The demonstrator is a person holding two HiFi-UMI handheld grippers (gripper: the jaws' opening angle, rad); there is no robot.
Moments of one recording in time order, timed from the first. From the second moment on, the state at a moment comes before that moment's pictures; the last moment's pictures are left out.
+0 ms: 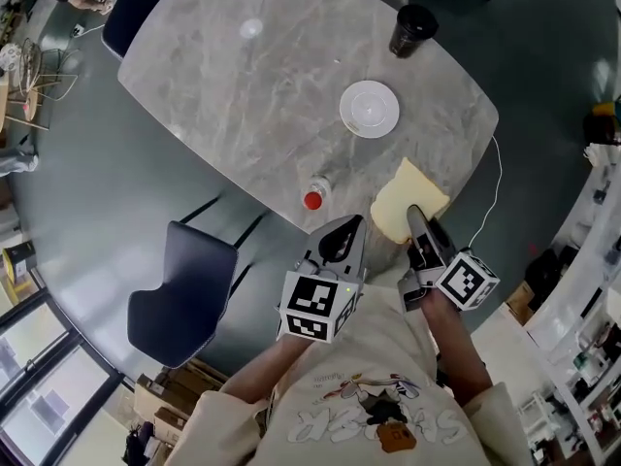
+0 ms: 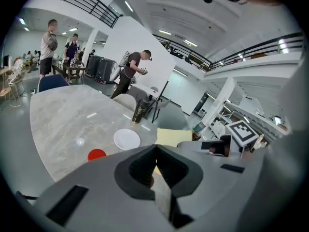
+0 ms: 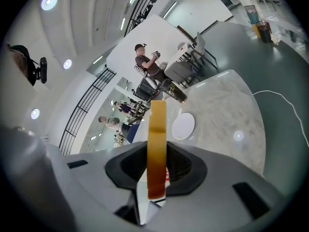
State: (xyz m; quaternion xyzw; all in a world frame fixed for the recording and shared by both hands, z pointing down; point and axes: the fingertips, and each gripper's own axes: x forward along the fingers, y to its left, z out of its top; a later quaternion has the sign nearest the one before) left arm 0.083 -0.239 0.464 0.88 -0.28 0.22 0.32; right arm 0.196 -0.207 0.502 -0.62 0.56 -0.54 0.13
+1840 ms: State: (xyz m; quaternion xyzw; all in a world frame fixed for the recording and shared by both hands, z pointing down) left arm 0.136 -0.350 0.609 0.81 -0.39 0.24 0.36; right arm 0.216 -0.409 0.663 -0.50 0.65 -0.57 -0.04
